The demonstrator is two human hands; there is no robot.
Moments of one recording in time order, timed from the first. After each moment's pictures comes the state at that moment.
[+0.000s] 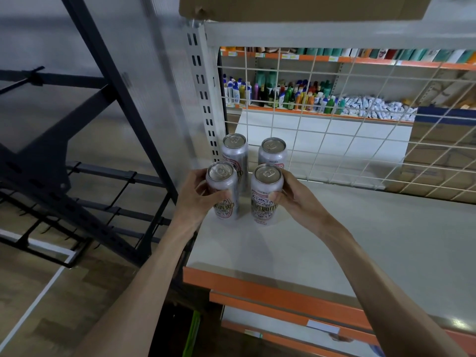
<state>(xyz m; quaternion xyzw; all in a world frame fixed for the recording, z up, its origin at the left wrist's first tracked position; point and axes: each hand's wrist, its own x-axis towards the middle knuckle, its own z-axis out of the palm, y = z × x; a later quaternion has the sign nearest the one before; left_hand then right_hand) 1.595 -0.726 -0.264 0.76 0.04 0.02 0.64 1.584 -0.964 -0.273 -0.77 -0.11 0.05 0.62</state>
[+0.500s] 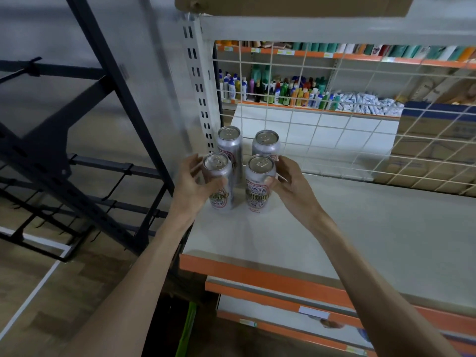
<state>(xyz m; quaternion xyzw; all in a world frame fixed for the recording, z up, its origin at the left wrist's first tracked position) 1.587 -0.722 -0.259 0.79 0.00 0.01 0.61 1.569 -0.960 -0.267 -0.76 -0.05 -0.03 0.65</state>
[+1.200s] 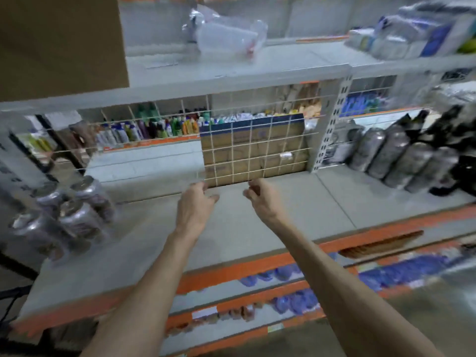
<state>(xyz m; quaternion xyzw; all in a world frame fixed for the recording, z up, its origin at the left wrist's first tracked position) 1.463 -1.107 -0.191 0.92 -0.14 -0.03 0.36 1.395 -1.269 -0.209 -0.83 0.24 -0.14 0.48</state>
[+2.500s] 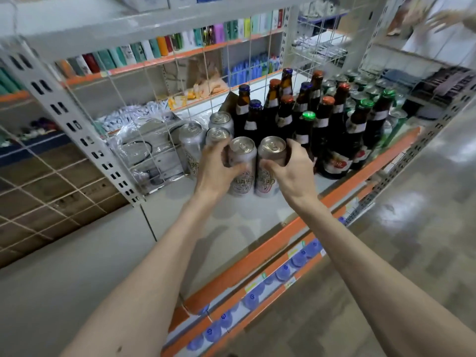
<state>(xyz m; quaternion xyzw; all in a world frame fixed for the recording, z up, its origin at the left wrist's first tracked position) 1.368 -1.705 -0.249 0.77 -0.41 -0.14 0.47 1.224 -1.807 -0.253 -0.75 0.42 -0.33 0.38</state>
